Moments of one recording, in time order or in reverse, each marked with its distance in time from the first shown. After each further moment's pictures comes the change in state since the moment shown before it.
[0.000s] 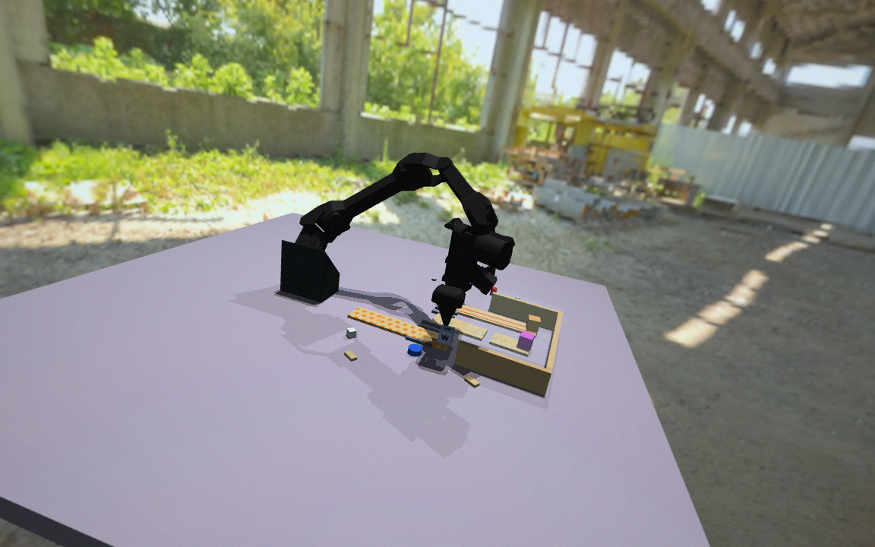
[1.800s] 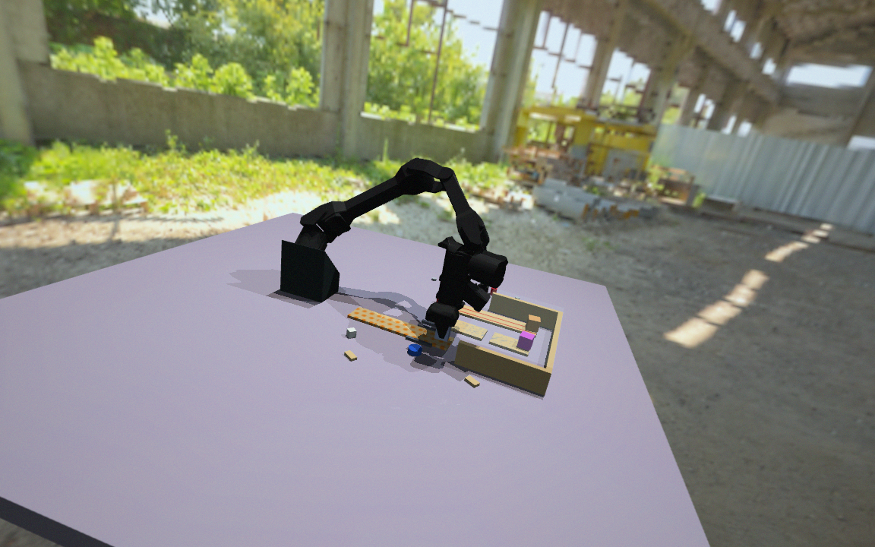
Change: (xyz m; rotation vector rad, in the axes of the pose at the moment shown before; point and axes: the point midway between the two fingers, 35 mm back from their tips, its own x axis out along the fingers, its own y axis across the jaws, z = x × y) arm 0.042 0.002 -0.006 -0.002 0.001 0.004
